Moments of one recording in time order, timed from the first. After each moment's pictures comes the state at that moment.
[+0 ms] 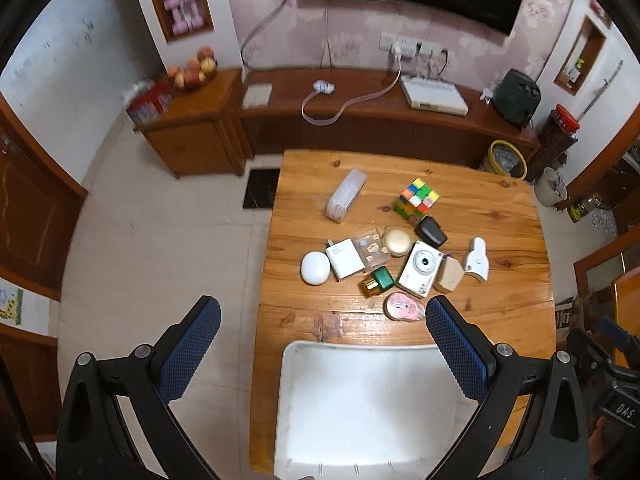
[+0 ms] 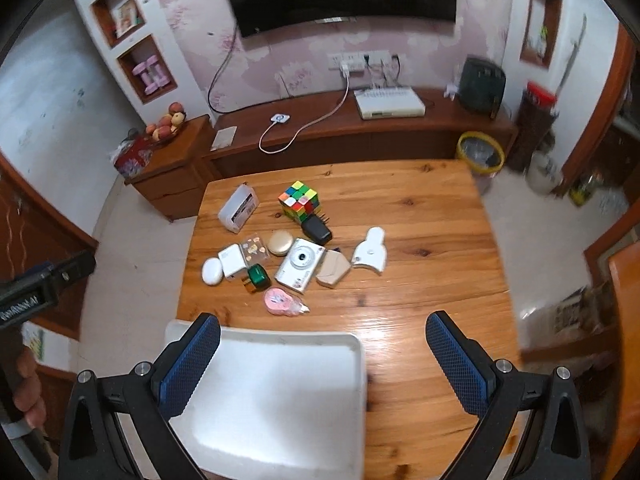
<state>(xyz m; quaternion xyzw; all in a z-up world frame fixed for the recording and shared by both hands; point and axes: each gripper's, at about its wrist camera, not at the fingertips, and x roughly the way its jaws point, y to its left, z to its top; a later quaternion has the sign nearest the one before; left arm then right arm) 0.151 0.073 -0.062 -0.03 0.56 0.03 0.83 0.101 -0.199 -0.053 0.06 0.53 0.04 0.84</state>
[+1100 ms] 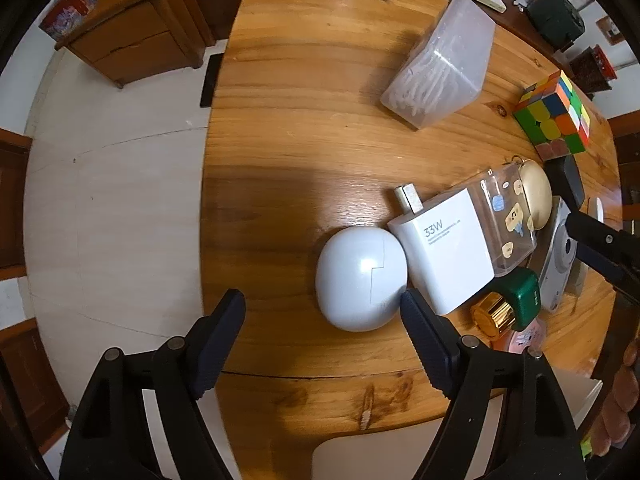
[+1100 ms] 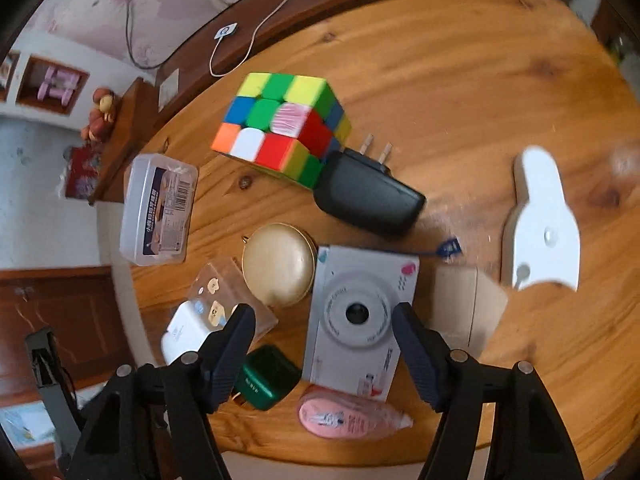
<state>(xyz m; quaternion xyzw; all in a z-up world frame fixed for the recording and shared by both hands) 0.262 0.122 -0.304 -0.05 0.71 -0.01 0.70 0.290 -0.141 -0.305 0.20 0.67 0.01 0.71</state>
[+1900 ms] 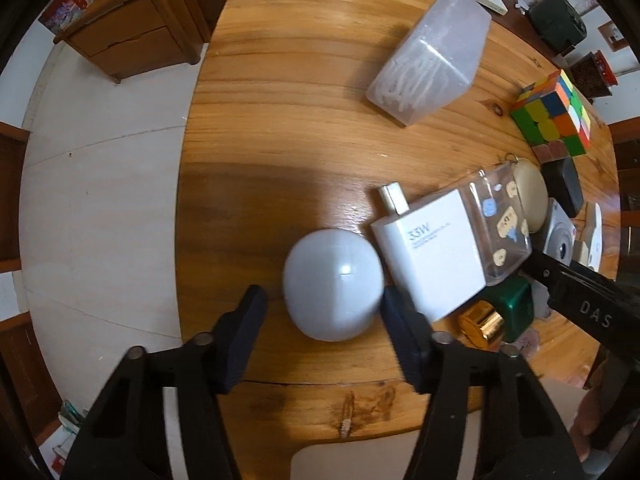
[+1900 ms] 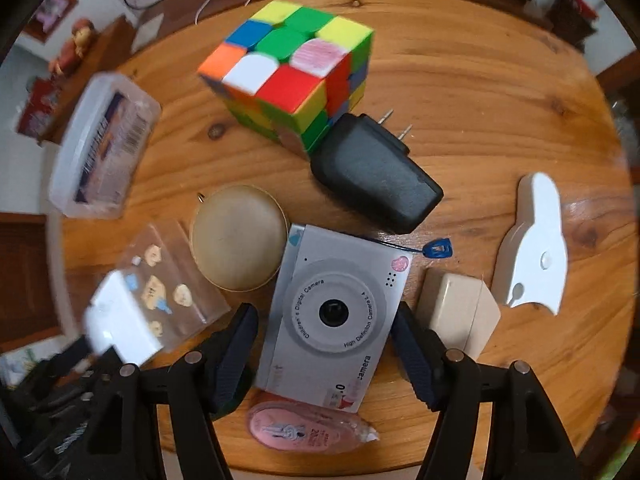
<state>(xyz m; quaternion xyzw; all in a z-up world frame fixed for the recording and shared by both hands) 0.268 0.108 -0.313 -0.06 0.71 -0.01 0.70 0.295 -0.104 -0.329 0.04 0.71 -0.03 0.70</state>
